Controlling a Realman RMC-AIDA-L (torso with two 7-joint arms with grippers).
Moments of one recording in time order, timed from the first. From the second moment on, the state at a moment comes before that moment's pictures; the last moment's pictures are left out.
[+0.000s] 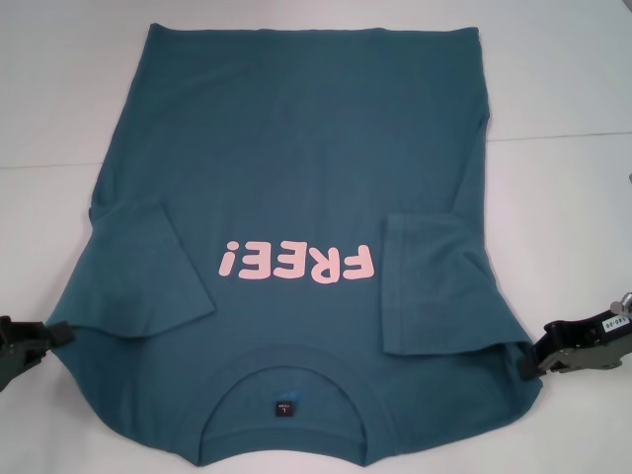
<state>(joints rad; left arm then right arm) -0.47 -2.02 0.18 0.60 2.34 1.51 -2.29 0.68 1.92 -0.76 -0.60 -2.51 -1.49 2.56</state>
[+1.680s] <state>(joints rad) -0.28 -2.09 0.27 0.84 2.40 1.86 -2.30 0.54 1.90 -0.75 -0.77 -2.54 -1.75 2.56</state>
